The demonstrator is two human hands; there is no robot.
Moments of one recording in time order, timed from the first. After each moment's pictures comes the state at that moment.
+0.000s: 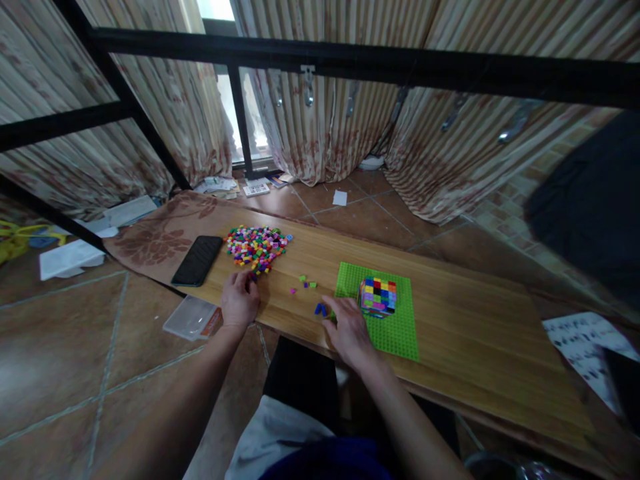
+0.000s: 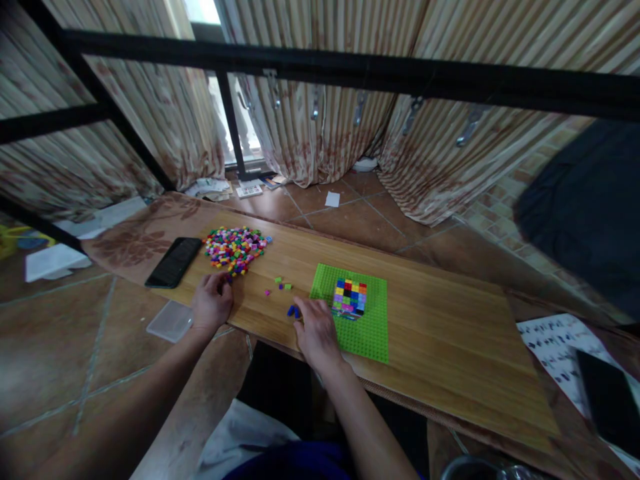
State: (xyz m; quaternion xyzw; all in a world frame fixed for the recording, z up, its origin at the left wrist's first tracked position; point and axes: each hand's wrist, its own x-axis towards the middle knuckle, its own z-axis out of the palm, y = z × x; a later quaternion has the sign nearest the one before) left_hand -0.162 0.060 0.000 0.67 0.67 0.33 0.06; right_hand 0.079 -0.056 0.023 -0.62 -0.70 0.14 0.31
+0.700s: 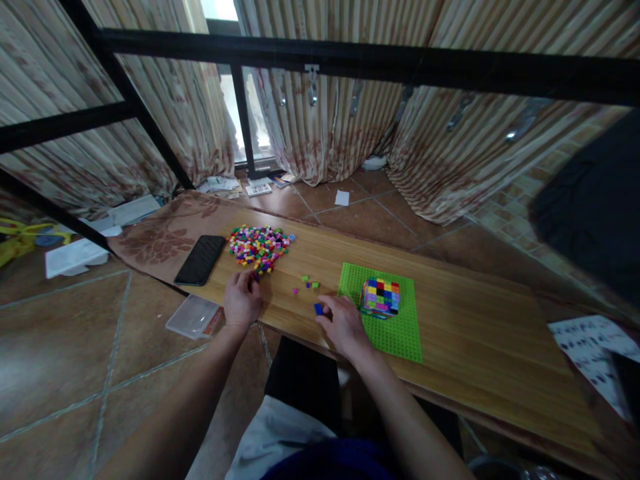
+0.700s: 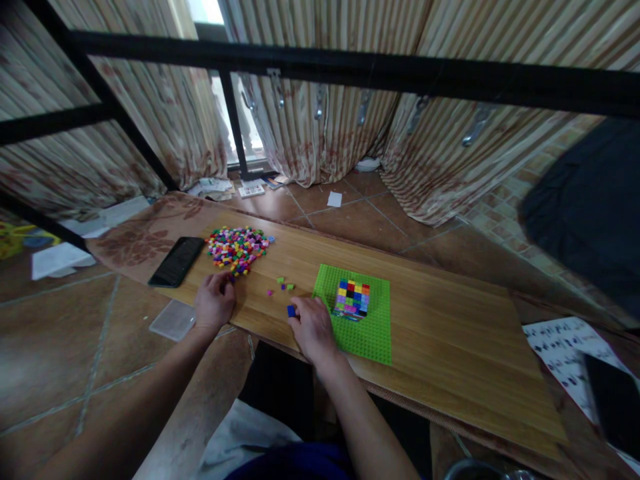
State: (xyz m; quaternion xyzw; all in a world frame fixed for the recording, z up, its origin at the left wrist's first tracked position) left_hand -0.163 0.060 -0.001 0.67 0.66 0.33 0.05; right_hand 0.068 -0.038 0.027 -0.64 -0.69 0.18 0.29
